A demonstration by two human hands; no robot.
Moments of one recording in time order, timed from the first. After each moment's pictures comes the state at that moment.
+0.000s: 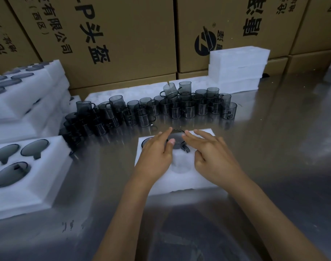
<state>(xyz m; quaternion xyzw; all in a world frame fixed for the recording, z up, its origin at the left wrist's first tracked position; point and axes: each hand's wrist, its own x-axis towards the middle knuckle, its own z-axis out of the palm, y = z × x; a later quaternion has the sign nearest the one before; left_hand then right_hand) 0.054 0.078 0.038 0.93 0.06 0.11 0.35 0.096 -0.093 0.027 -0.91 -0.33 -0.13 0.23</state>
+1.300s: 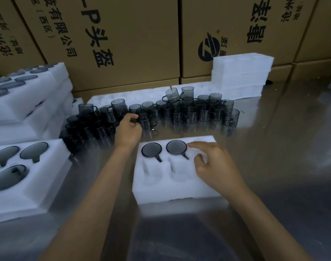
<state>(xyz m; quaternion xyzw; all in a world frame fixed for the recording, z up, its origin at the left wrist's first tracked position) 0.114 0.154 0.062 0.83 0.26 0.23 0.44 0.089 -0.090 0.035 -0.89 -0.24 -0.09 0.39</state>
